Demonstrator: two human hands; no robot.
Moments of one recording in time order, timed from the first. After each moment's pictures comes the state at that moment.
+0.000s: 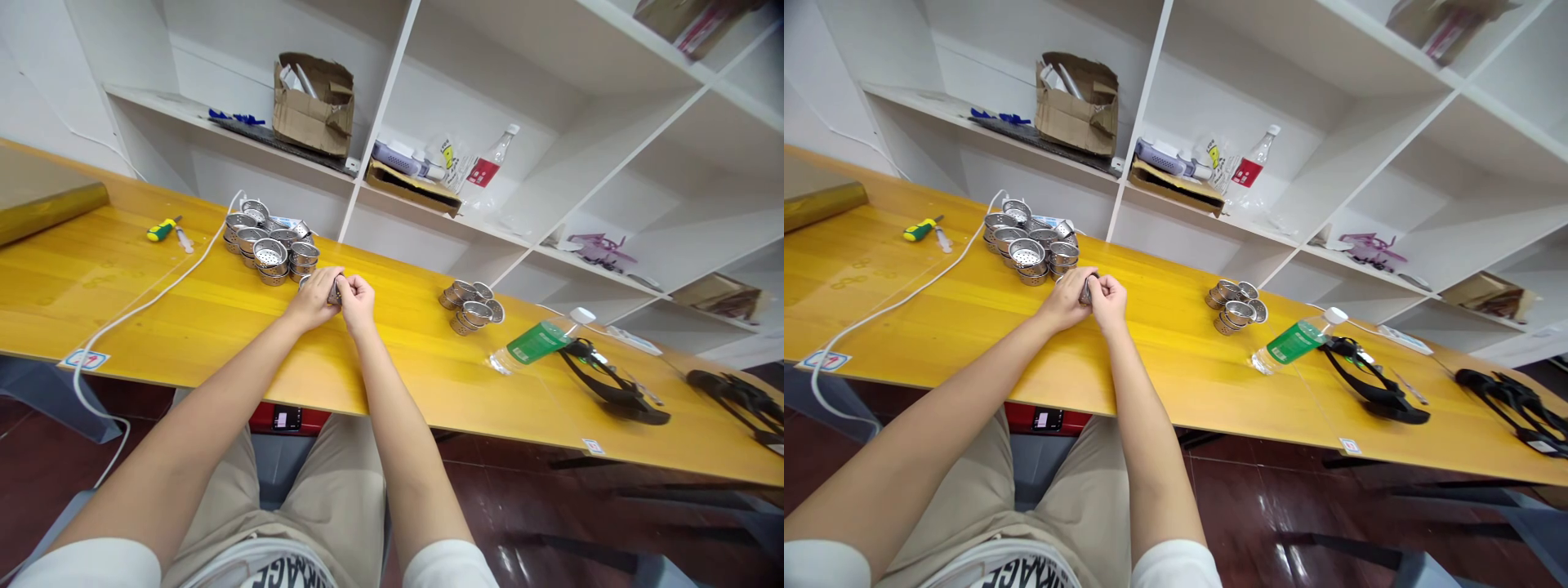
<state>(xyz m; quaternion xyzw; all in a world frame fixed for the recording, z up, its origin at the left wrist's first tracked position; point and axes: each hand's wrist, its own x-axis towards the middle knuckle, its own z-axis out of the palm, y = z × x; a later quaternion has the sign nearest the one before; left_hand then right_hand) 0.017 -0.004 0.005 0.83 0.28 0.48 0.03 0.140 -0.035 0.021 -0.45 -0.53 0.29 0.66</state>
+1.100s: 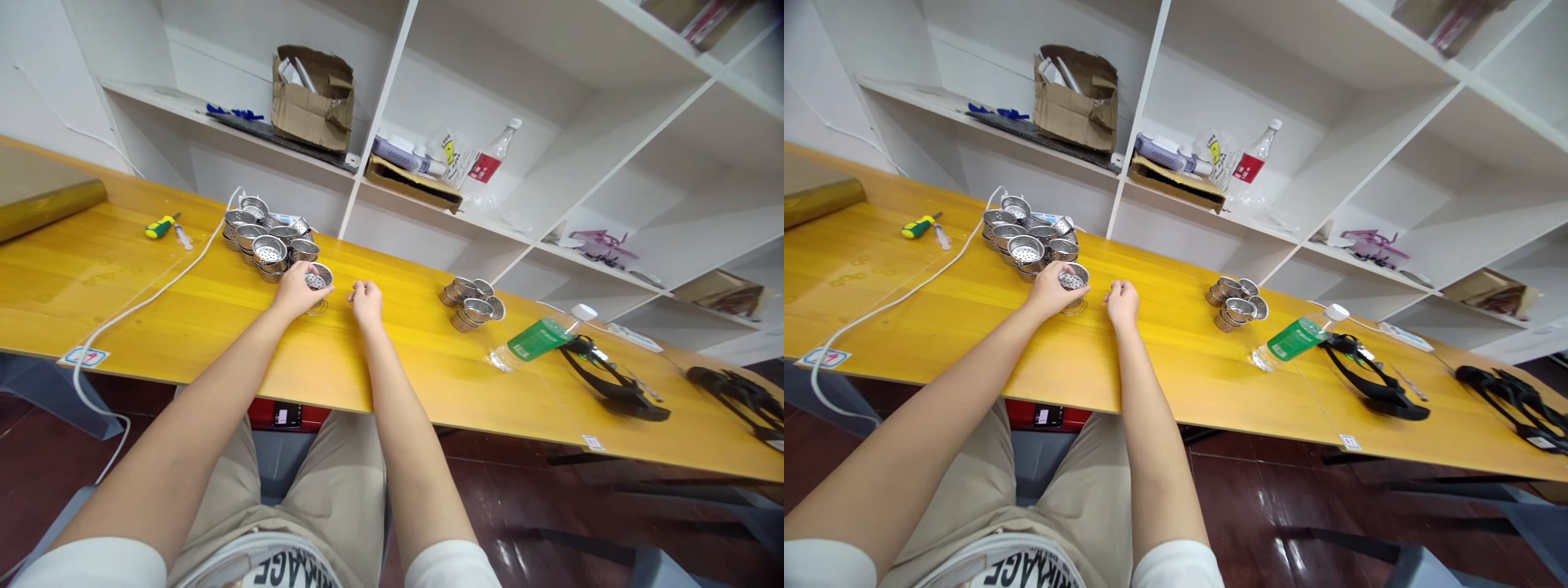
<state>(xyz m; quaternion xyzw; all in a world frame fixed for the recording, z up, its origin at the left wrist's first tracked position) 0.000 0.012 0.004 0.72 0.46 0.51 0.13 0.175 -0.018 0.004 -0.65 -0.45 0.25 0.56</state>
